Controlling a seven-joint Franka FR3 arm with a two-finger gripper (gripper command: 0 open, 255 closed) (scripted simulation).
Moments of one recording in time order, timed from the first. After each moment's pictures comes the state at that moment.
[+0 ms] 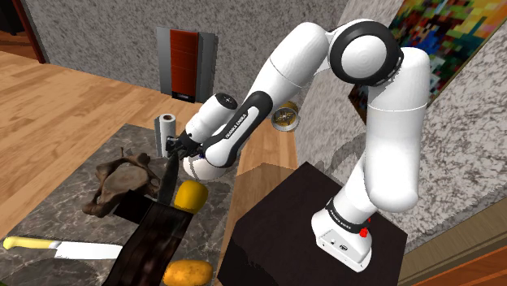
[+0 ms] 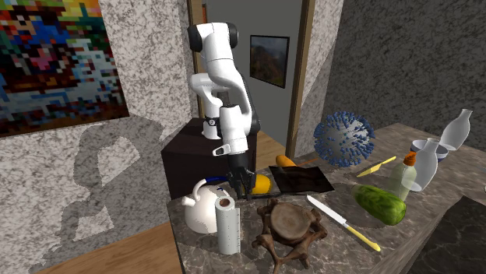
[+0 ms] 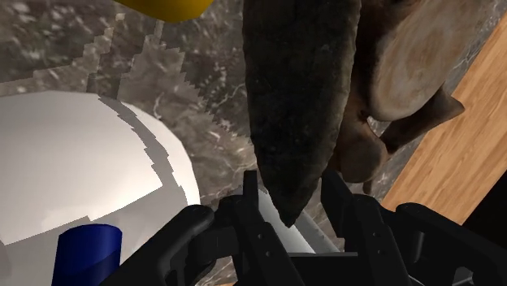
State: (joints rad) arm 0.33 0.49 0.10 -2.28 0.02 3.27 0.95
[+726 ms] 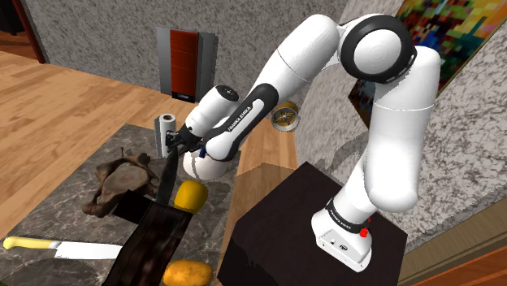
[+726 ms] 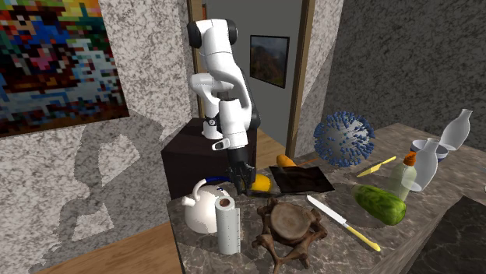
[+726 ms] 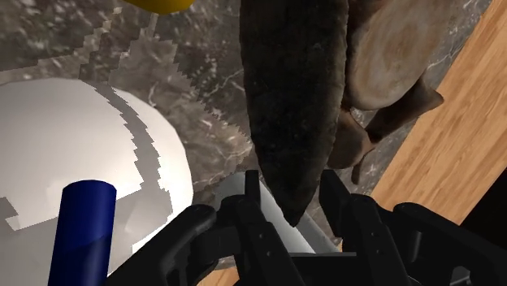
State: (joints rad) arm 0.32 0.42 0.11 -2.29 0.02 3.21 0.95
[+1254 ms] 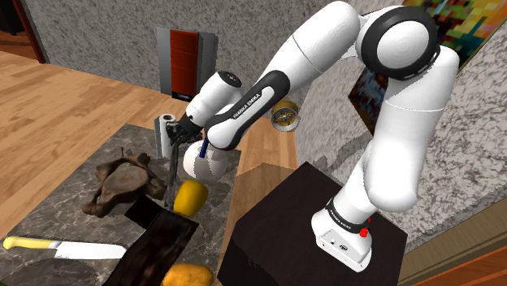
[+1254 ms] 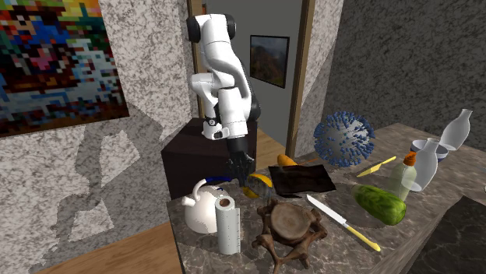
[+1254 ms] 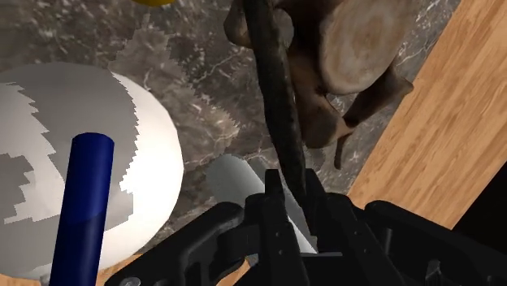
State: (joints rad) arm 0.30 0.32 0.13 -2.31 0.03 3.12 0.95
